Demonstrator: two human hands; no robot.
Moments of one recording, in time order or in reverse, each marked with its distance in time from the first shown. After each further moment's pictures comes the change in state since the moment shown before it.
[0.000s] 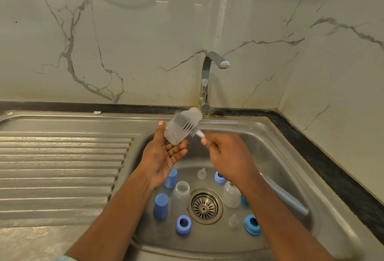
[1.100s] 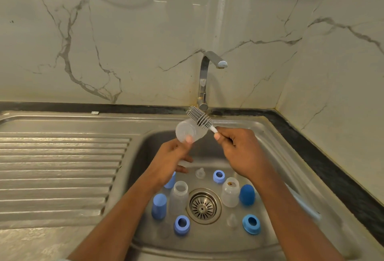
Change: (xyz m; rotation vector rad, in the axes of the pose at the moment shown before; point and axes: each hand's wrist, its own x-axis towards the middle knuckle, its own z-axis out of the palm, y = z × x) left_hand -0.005 -0.015 -0.003 0.719 -0.205 0.212; right_hand -0.002 0.010 -0.027 0.093 0.001 0.136
